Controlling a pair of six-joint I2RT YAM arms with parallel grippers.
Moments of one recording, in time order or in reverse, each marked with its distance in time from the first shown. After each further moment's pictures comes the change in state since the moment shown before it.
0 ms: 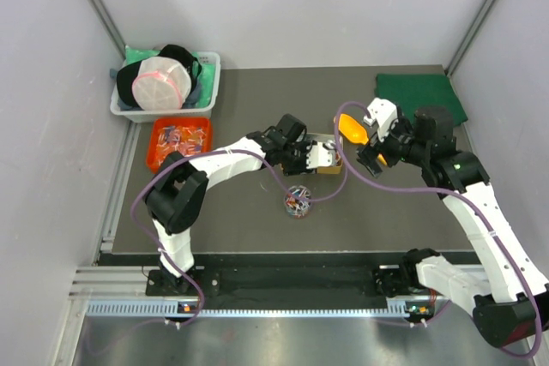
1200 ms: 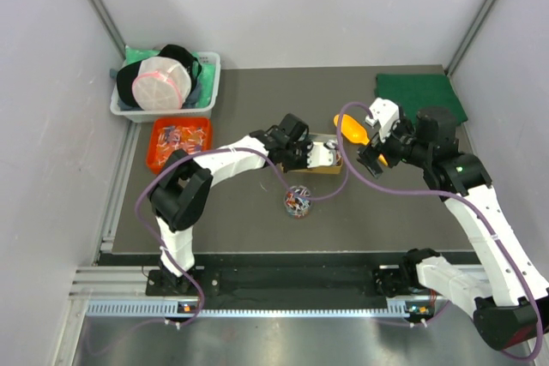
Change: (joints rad) left arm 0.000 0.033 0.027 -0.021 -0.041 0.003; right arm 0.000 -0.019 0.000 0.000 -0.006 0.010
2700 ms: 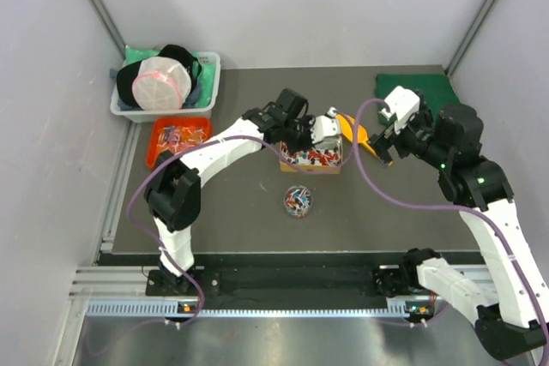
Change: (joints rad) left arm 0.029 -0.013 0.230 -0.154 0.087 -0.159; right arm 0.000 -0.058 0.089 0.022 0.079 0.005
